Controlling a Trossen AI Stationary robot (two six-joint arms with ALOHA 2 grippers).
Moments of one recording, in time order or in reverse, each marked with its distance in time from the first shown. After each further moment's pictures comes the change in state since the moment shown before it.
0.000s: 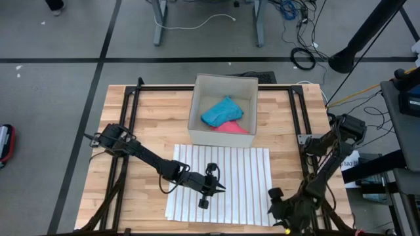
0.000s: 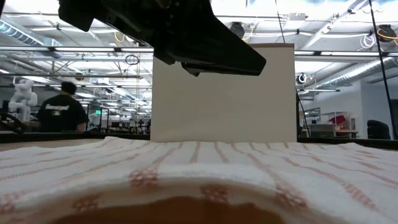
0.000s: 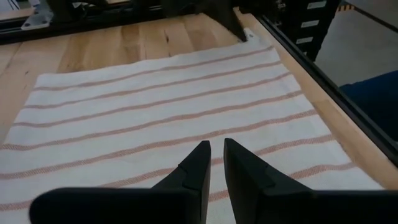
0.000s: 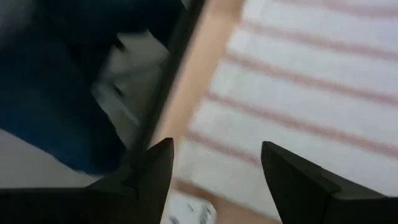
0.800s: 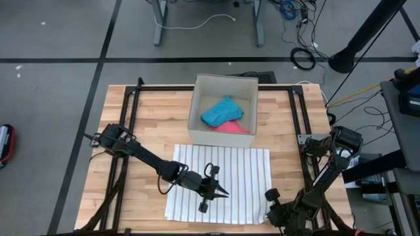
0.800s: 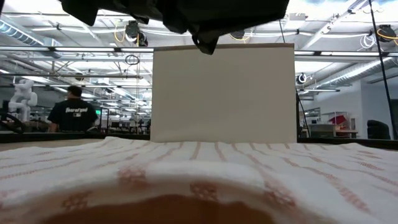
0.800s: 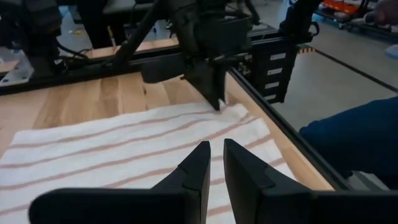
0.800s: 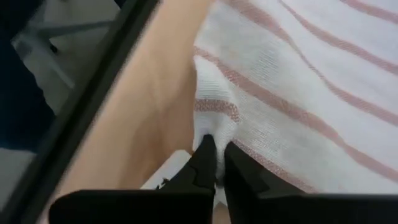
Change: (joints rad) left arm -0.010 0.000 0.000 0.175 0.080 0.039; right arm 0.012 0.179 0.141 -0.208 0.109 -0.140
